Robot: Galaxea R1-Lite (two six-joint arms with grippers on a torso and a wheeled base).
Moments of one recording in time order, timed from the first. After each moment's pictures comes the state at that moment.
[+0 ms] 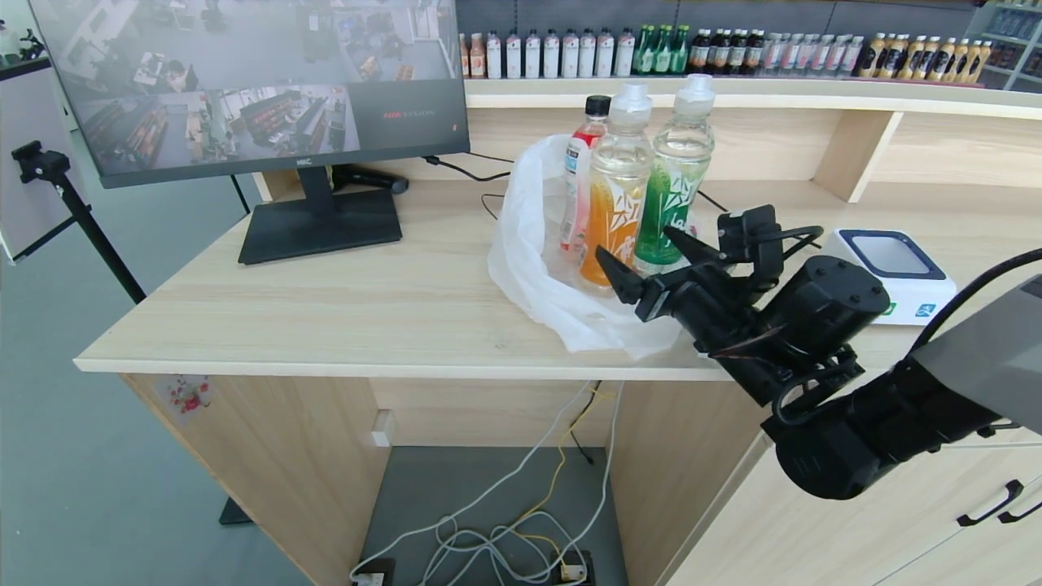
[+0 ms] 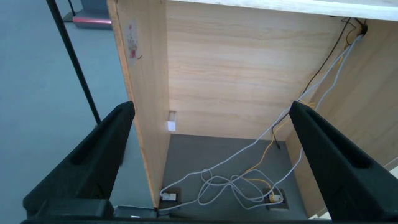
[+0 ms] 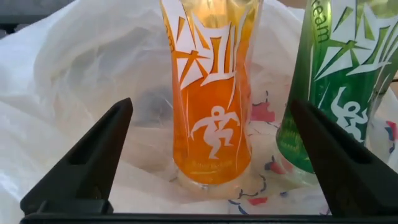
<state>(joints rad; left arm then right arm) 0.00 0.00 0.00 0.00 0.00 0.01 0.45 2.06 -0.86 -1.55 0.06 -0.03</state>
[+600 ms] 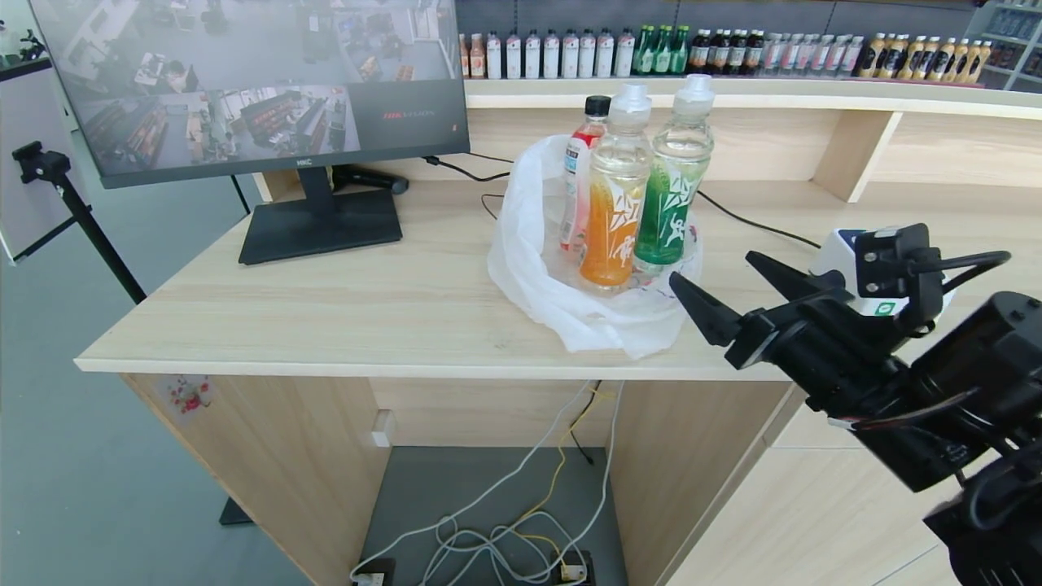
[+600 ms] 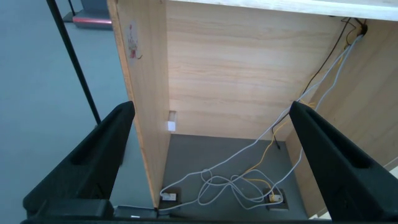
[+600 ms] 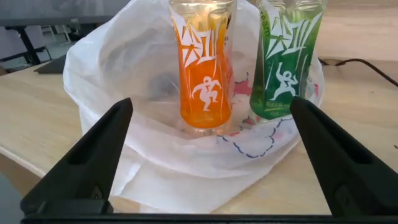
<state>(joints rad) 0.00 0.00 0.00 0.00 0.00 0.01 0.45 1.74 -0.45 -1.57 0.00 -0.01</state>
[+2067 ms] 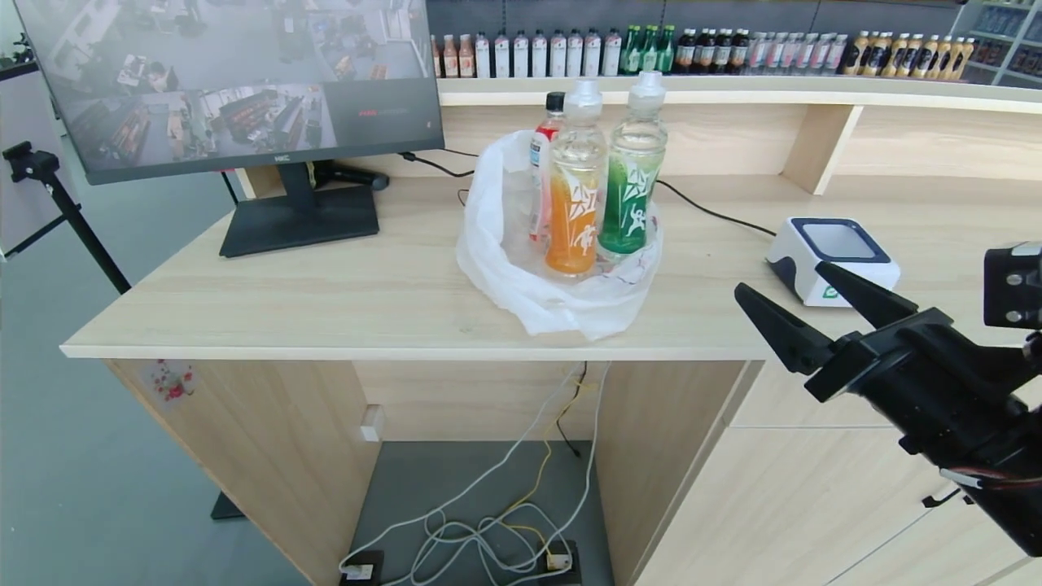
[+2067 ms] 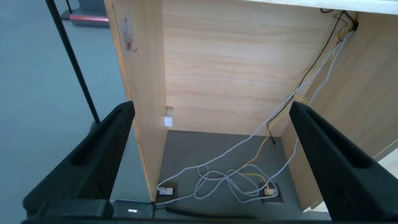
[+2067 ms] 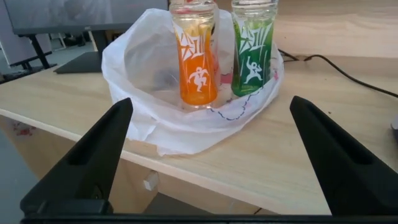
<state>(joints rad) 0.00 0.00 0.00 0.00 0.00 0.01 0.43 1.54 -0.28 -1.57 0.00 0.01</state>
